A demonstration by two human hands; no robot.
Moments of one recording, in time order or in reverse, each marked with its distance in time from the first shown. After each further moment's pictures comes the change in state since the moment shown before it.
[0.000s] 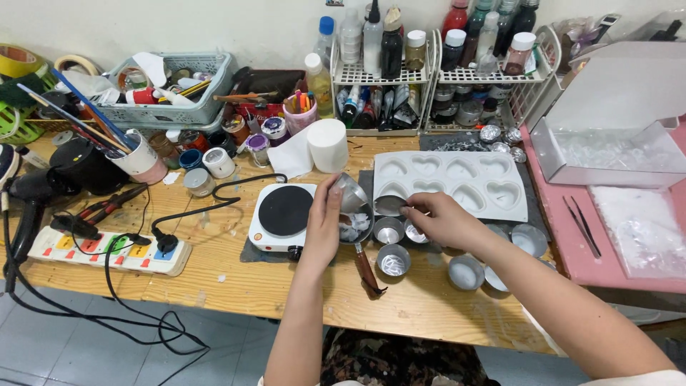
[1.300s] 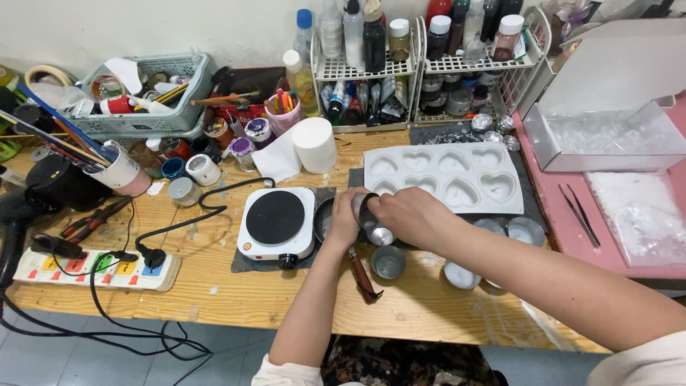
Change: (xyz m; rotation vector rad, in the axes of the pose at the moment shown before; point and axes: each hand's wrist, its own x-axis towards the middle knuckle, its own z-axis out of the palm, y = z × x) left_hand 0.060 -0.139 0.041 0.156 -0.087 0.204; right_hand 0.014 -0.049 0.009 -1.110 0.004 -0.472
